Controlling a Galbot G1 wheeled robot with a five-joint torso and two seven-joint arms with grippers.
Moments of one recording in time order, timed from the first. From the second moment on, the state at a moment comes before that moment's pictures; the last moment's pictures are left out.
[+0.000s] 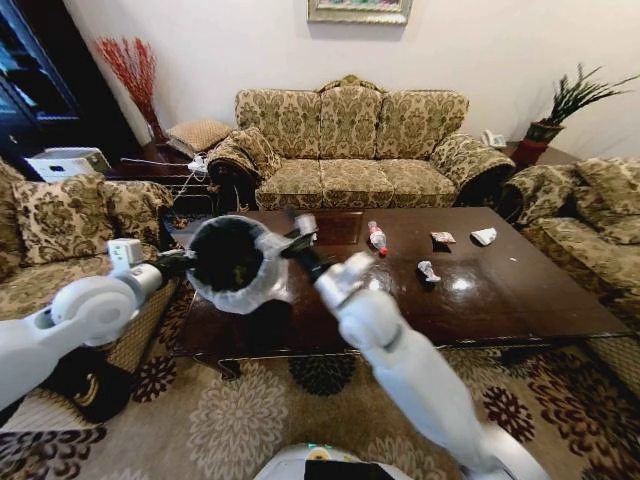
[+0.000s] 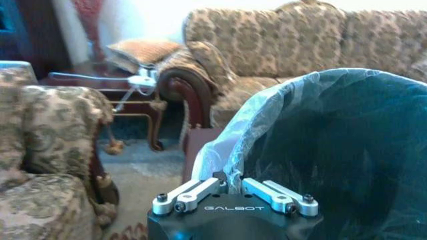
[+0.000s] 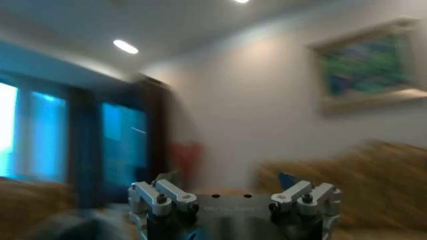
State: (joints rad) left arm 1.64 -0.20 -0.98 -2.03 -1.48 0.22 -0.43; right arm -0.76 1.27 0.06 2.05 0.49 -0.26 0.15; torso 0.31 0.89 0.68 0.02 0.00
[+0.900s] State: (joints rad) left arm 1.64 -0.36 -1.00 -2.15 -1.42 0.21 -0.42; right arm -0.66 1.50 0.07 1.37 0.54 -0.19 0.17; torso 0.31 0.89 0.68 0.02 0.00
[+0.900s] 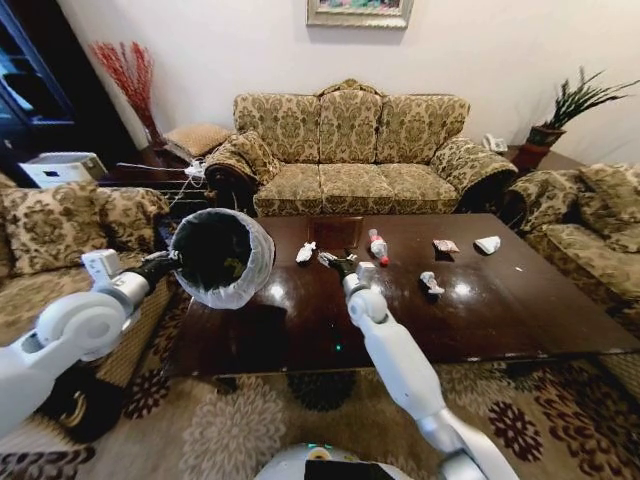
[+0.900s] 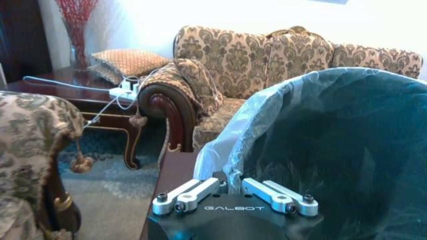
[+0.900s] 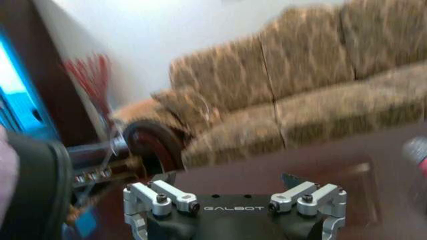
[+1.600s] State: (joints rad) left arm 1.65 -0.36 -0.97 -2.12 -1.40 0.18 -0.39; right arm -0.37 1.61 0.12 0.75 0.43 -0.11 0.12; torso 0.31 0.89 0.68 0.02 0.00
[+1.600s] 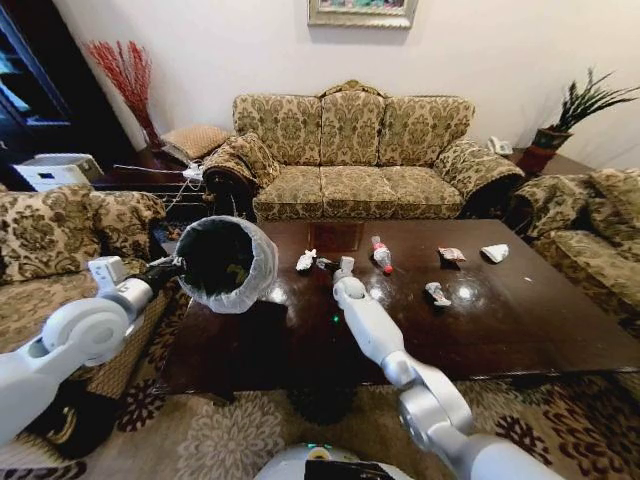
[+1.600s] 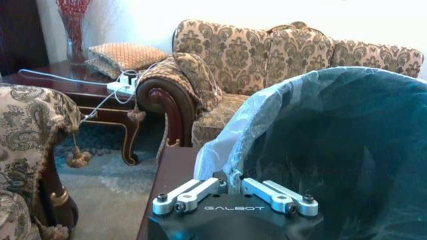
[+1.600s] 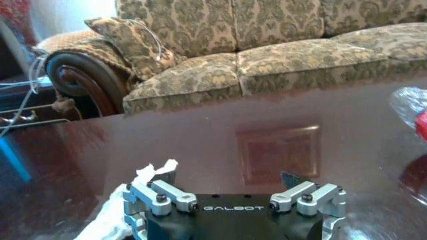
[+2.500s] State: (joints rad) left arm 1.66 -0.36 -0.97 -2.11 -1.39 0.18 -0.38; right arm -0.48 1.61 -0.01 0.81 0.34 0.03 -0.05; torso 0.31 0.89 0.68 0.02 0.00
